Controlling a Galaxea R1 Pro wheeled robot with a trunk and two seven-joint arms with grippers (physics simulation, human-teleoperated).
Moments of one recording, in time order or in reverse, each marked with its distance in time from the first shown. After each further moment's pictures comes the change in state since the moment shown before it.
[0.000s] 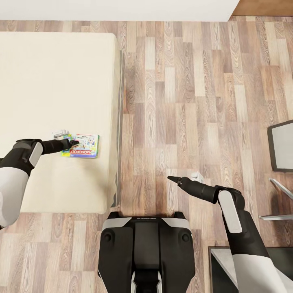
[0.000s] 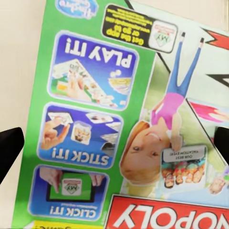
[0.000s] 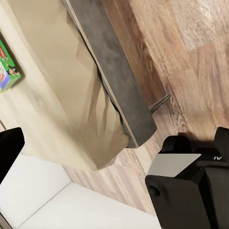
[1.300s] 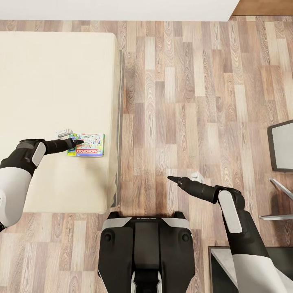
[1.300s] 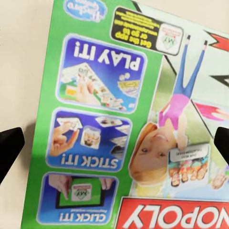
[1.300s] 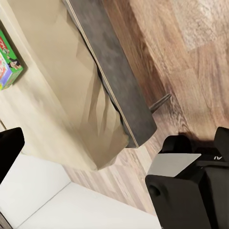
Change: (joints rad) left arm 0.001 -0.017 -0.002 0.000 0.030 0.012 -0.053; right arm 0.000 0.000 0.000 -0.001 0.000 0.002 0.001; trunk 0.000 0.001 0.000
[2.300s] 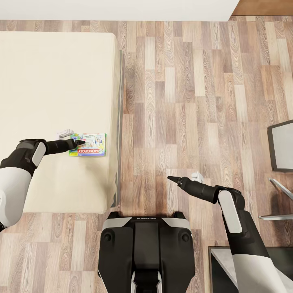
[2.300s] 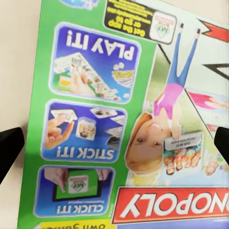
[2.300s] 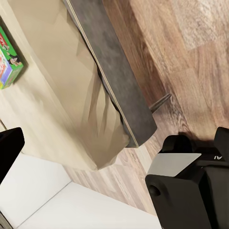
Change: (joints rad) left arm 0.000 0.000 0.000 0.000 0.000 0.032 -0.050; right arm 0.000 0.000 0.000 0.000 0.000 0.001 0.000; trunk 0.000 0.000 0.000
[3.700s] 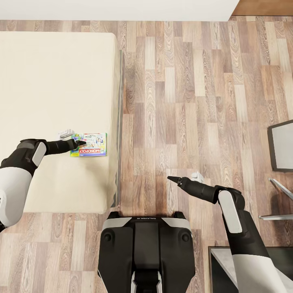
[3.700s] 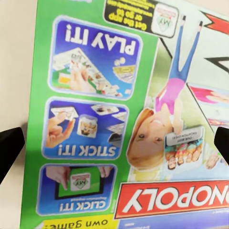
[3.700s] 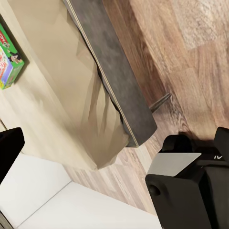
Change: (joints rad) left arm 0.000 -0.003 0.002 -0.001 0.000 0.027 -0.008; right arm 0.000 0.000 0.000 0.000 0.000 0.001 0.000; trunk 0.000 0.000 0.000
